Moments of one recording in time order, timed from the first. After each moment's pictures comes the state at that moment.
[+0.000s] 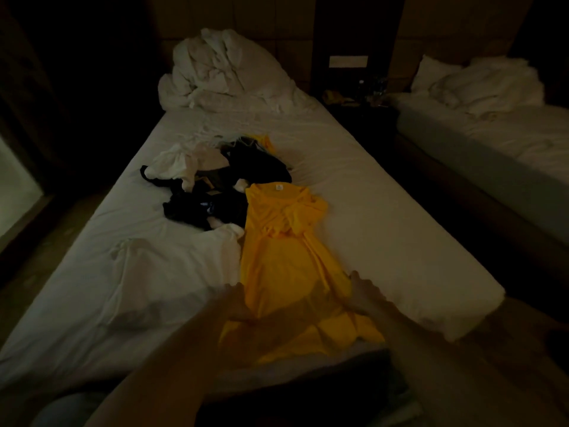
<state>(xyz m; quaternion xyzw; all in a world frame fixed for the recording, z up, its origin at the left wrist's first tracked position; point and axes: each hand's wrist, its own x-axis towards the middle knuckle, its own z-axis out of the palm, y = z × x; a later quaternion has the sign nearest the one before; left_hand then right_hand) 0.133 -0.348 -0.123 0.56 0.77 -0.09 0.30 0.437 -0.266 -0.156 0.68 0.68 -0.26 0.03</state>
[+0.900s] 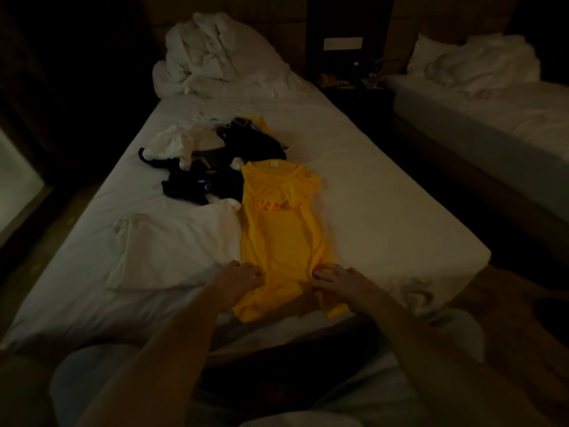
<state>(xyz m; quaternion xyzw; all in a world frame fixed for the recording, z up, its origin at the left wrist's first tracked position) 0.143 -0.397 -0.132 0.88 0.47 -0.10 -0.03 0.450 -0.344 -0.155 0.34 0.93 0.01 0.16</state>
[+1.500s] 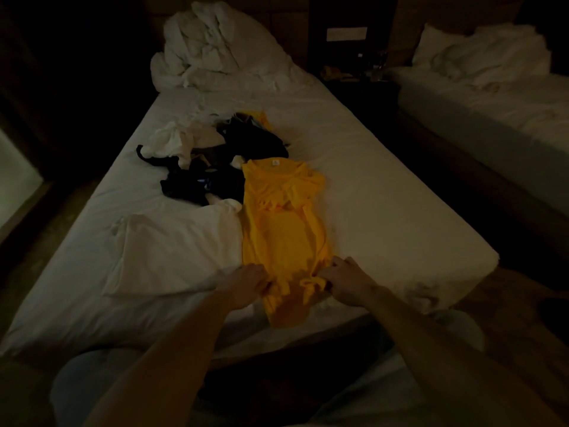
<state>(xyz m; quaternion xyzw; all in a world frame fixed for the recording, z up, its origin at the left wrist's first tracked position) 0.157 -0.376 -0.145 0.80 0.58 -0.02 0.15 0.430 -0.320 -0.152 0.40 0.91 -0.06 0.05</state>
